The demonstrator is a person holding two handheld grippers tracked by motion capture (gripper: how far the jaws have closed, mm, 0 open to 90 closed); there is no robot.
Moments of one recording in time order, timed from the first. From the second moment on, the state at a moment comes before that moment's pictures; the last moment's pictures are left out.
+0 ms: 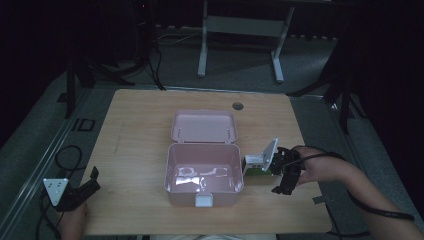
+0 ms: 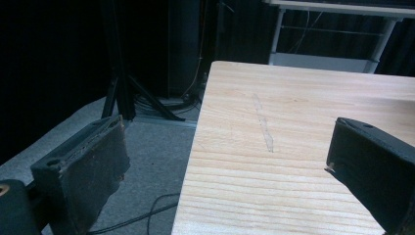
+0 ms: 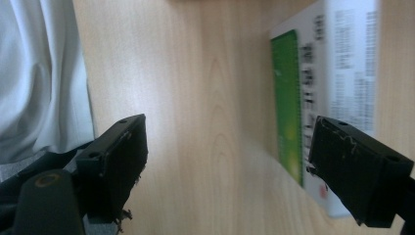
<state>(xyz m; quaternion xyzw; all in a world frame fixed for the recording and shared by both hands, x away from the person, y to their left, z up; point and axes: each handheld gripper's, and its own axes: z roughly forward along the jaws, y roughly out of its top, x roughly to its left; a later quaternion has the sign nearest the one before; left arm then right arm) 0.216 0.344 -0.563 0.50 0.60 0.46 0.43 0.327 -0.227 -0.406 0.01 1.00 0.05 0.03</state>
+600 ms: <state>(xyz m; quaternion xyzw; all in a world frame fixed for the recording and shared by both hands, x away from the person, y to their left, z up) 0.216 0.344 -0.563 0.50 0.59 0.46 0.43 0.383 -0.230 -0.397 0.02 1.00 0.02 0.05</state>
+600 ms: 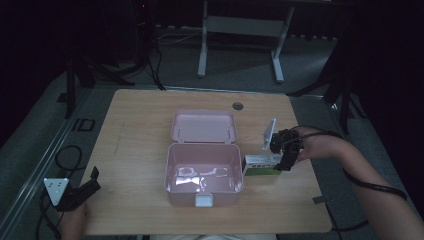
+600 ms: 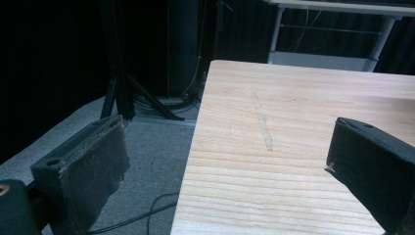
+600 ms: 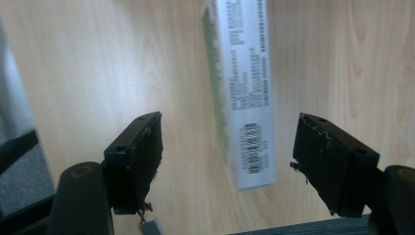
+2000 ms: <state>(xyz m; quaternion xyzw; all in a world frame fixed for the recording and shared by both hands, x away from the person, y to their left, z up) 0.217 0.344 -0.563 0.50 0.60 0.46 0.43 0.416 -0.207 -0.460 0.01 1.00 -0.03 0.00</state>
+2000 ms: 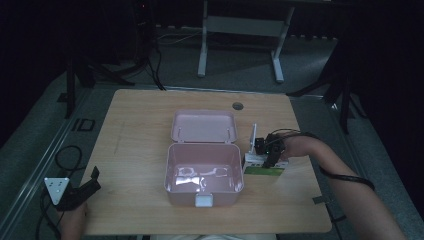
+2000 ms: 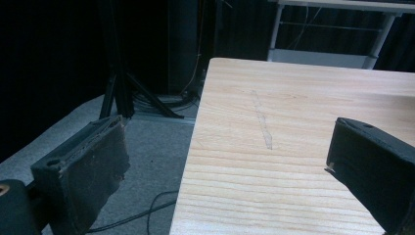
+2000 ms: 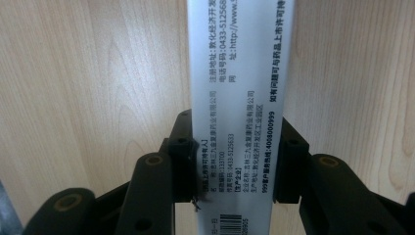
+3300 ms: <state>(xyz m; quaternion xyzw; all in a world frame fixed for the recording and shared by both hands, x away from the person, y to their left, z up) 0.217 0.344 -0.563 0.50 0.60 0.46 0.43 0.353 -0.241 -0.408 0.04 1.00 -0.04 -0.03</state>
